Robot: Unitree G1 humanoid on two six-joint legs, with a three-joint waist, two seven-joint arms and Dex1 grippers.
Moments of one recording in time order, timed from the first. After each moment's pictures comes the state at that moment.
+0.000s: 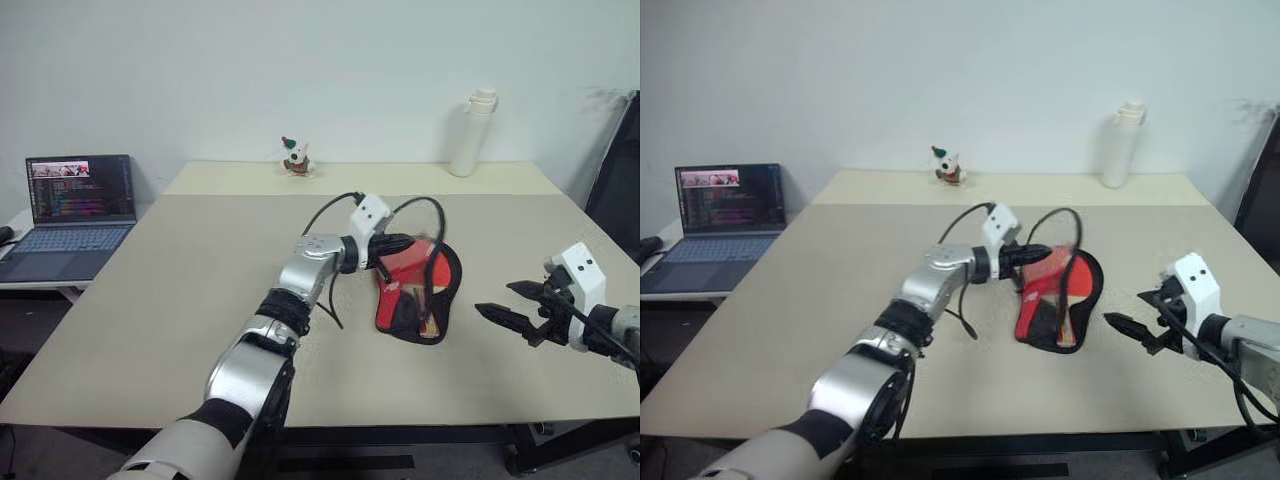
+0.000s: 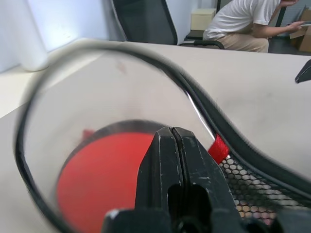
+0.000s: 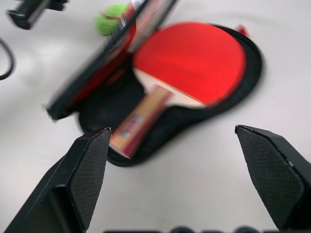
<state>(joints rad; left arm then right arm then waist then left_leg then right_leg) -1.16 0.05 -0.12 0.90 -0.09 0.05 -0.85 -0.22 -0.86 -0.41 -0.48 0.69 1.12 0.58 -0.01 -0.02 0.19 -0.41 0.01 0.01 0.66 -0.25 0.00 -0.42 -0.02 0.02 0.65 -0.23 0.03</state>
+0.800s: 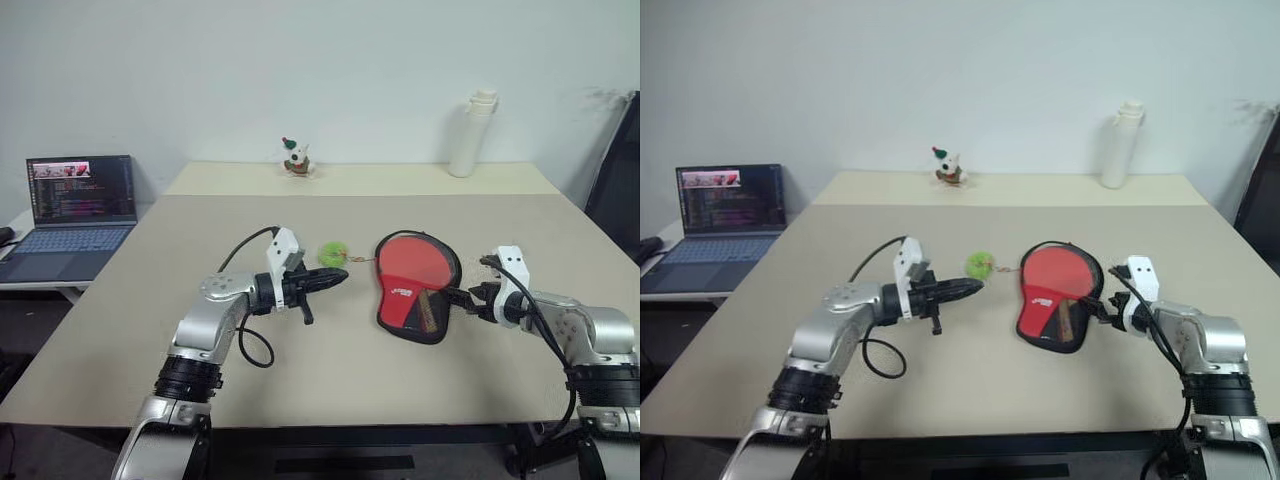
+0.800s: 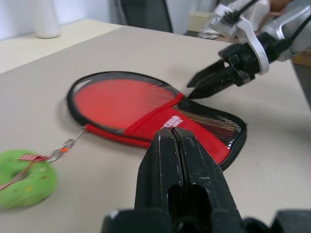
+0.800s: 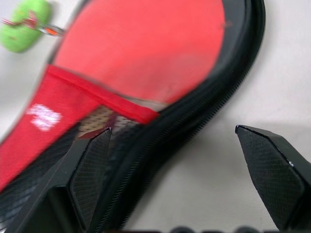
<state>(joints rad) -0.64 0.43 -0.02 0.11 -0.32 0.42 -1.03 -0.60 -0.55 -0.15 0.19 0.49 1.02 0.40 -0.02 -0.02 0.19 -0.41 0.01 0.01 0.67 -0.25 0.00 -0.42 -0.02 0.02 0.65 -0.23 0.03</state>
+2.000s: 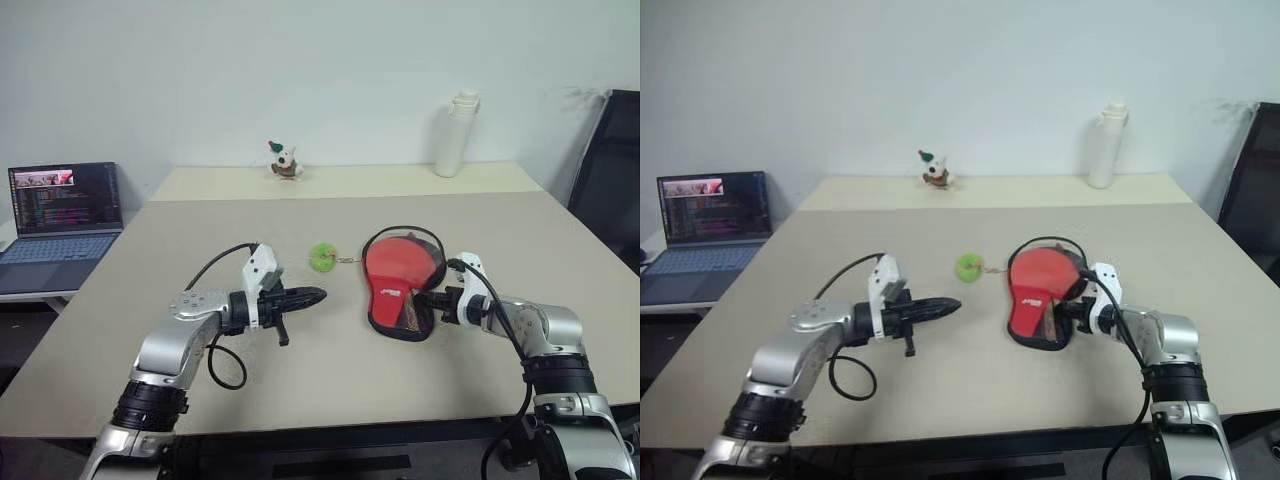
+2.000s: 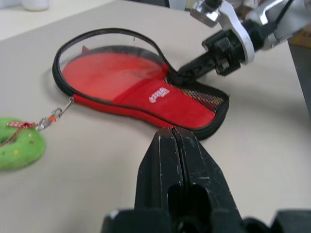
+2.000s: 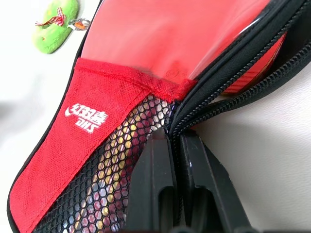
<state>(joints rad) -0.49 0.56 -0.02 -0.01 -0.38 0.48 -1.07 -0.66 -0.39 -0.13 0.24 0.45 1.07 0.47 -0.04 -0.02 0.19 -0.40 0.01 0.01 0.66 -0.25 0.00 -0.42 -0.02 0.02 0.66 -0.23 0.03</state>
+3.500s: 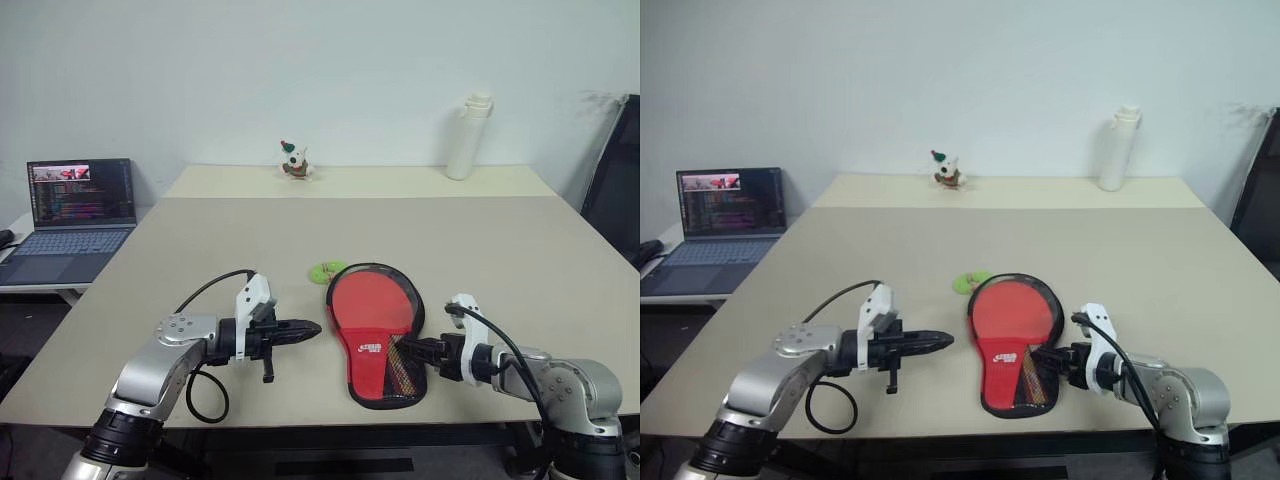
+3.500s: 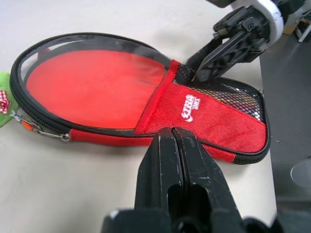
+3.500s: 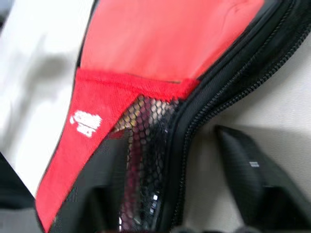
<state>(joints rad) -0.36 0.64 -0.05 -0.10 -0.43 0.48 -1.10 -0.30 -0.30 -0.27 -0.38 0.65 1.41 0.34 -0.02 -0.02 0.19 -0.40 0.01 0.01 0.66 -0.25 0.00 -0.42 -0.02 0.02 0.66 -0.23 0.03</state>
